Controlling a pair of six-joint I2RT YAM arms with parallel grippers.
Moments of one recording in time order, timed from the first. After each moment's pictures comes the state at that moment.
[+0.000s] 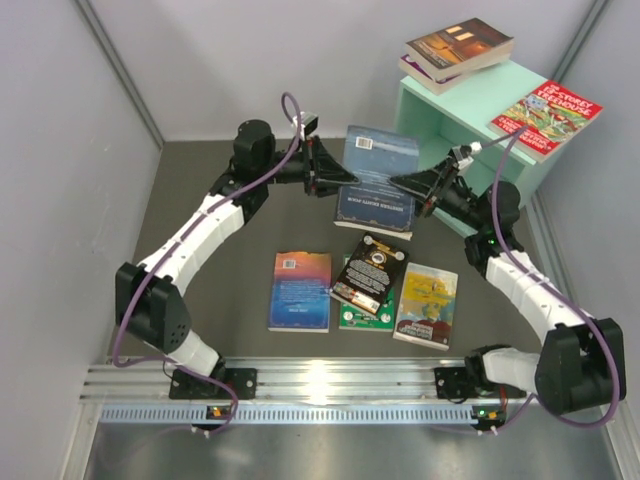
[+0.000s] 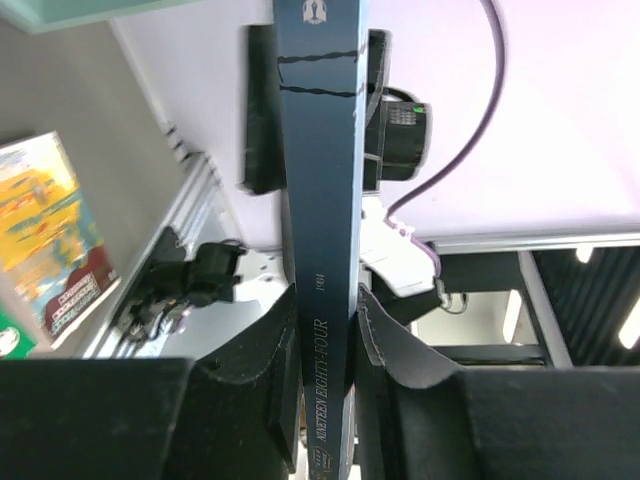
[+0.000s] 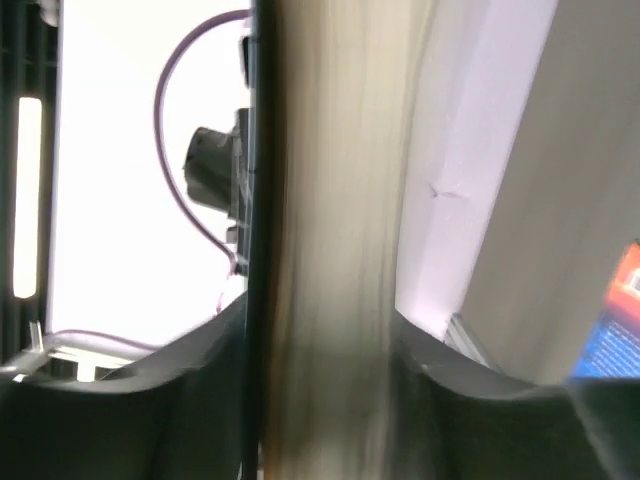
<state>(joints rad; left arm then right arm) -0.45 1.57 1.39 0.15 1.01 -1.34 0.20 1.19 0.76 0.68 -0.78 1.56</state>
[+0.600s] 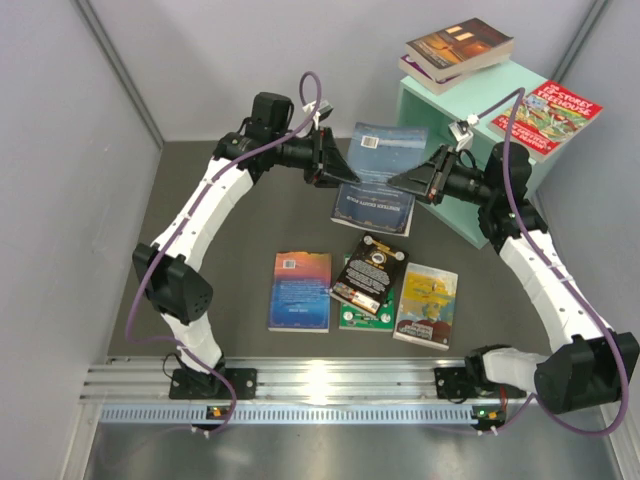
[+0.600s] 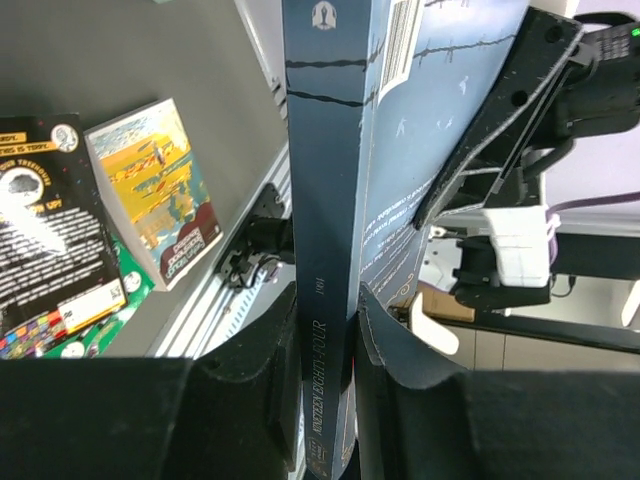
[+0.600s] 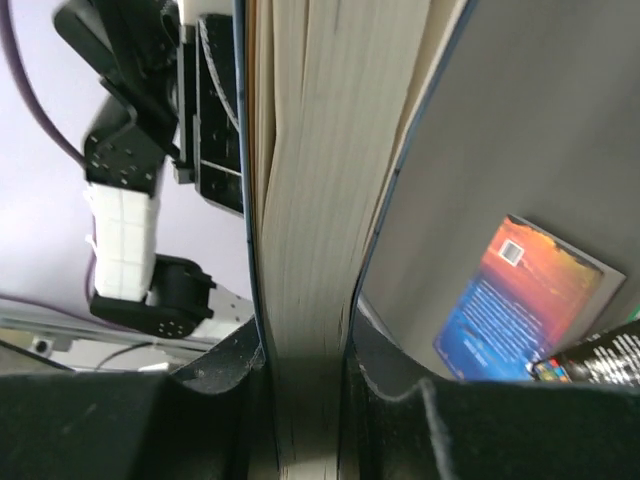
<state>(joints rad) -0.44 1.78 1.90 -0.67 0.98 -0.78 0.20 1.19 1.10 0.04 -0.90 1.05</state>
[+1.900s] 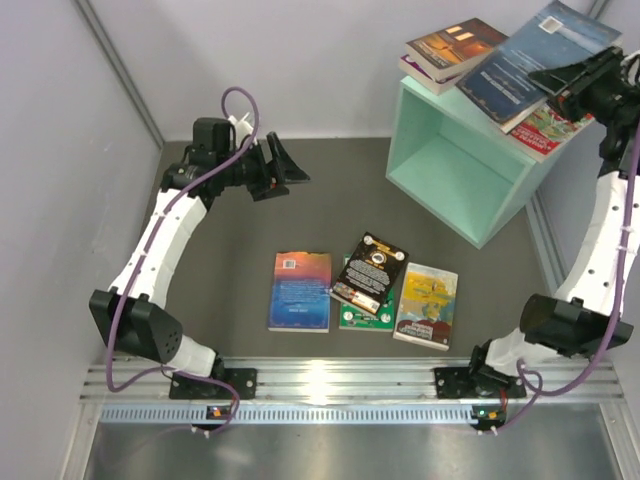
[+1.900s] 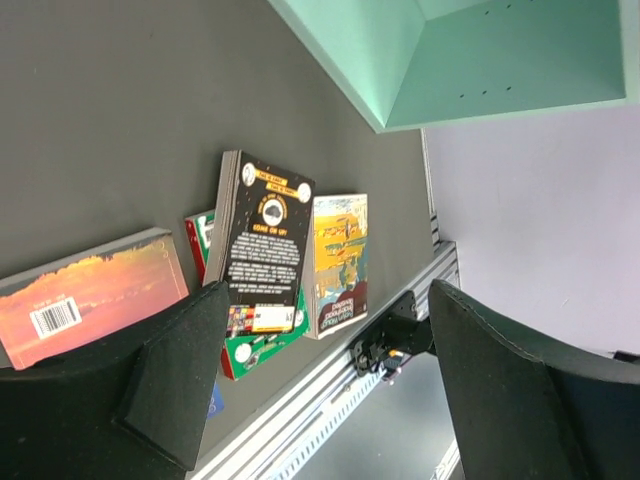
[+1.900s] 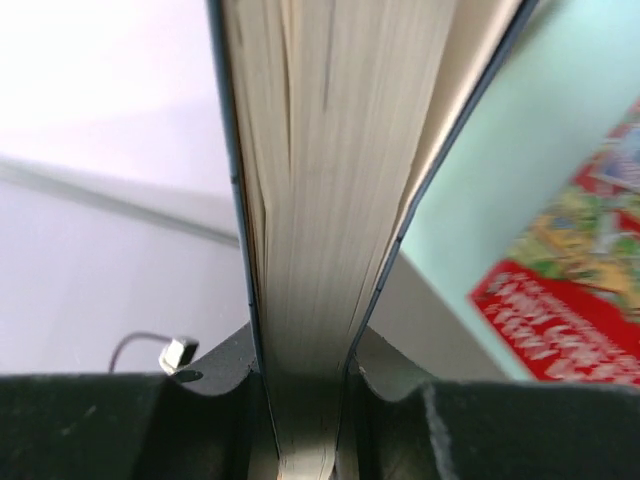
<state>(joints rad) -0.23 1.49 1.56 -0.67 0.63 -0.63 -0.38 1.51 2.07 -0.63 -0.76 0.84</state>
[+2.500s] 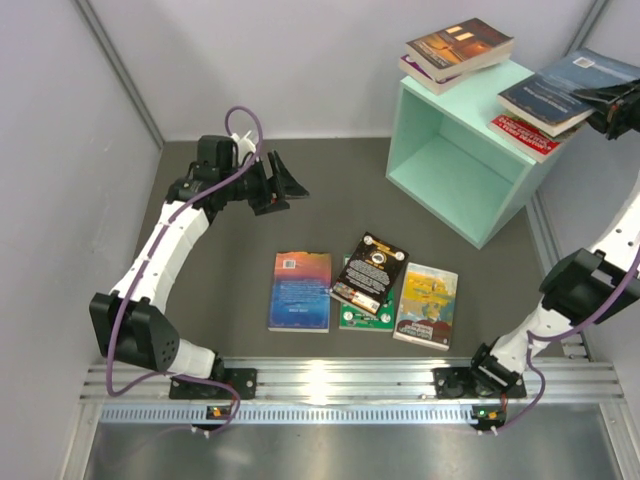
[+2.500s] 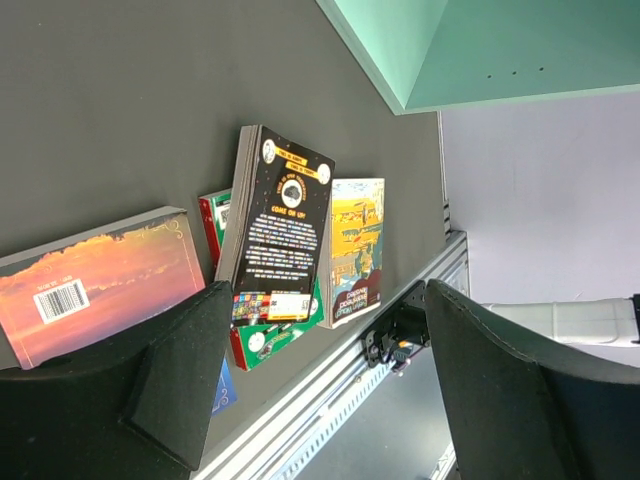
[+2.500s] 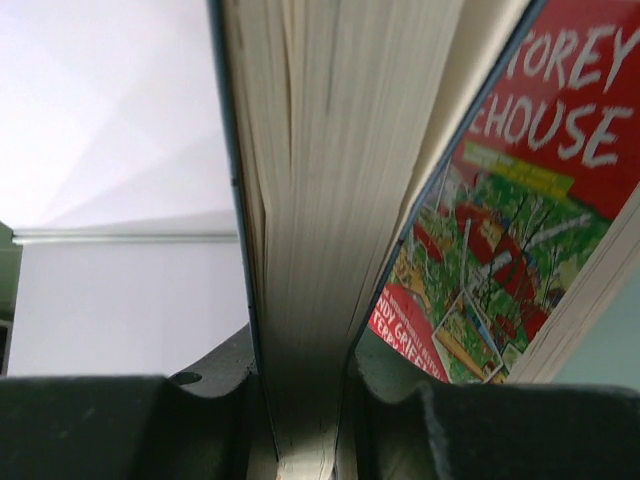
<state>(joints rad) -0.23 1.44 1.38 -0.58 0.65 -0.63 -0.68 1.81 2.21 -0.74 -1.05 1.01</state>
